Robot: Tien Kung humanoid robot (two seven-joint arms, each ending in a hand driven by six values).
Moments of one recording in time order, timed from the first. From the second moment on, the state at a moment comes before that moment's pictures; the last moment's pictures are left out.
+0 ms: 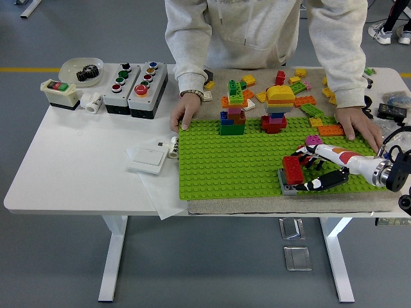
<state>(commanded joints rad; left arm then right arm) -0.15 0.06 -0.50 -0.18 0.87 -0.10 0.23 0.73 -0.55 0.51 0.96 -1.49 0.06 0.30</state>
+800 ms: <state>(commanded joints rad) -0.14 0.06 -0.53 -0.18 0.90 -0.11 0.24 0.65 -0.64 0.68 1.10 -1.60 0.11 0.26</state>
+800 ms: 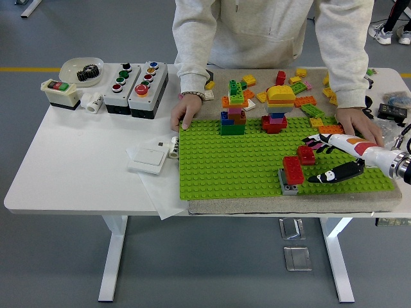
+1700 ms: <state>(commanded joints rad) -0.14 0.06 -0.53 -0.18 0.91 -0.11 0.24 0.53 -0.71 0.68 1.43 -1.80 -0.13 0.33</state>
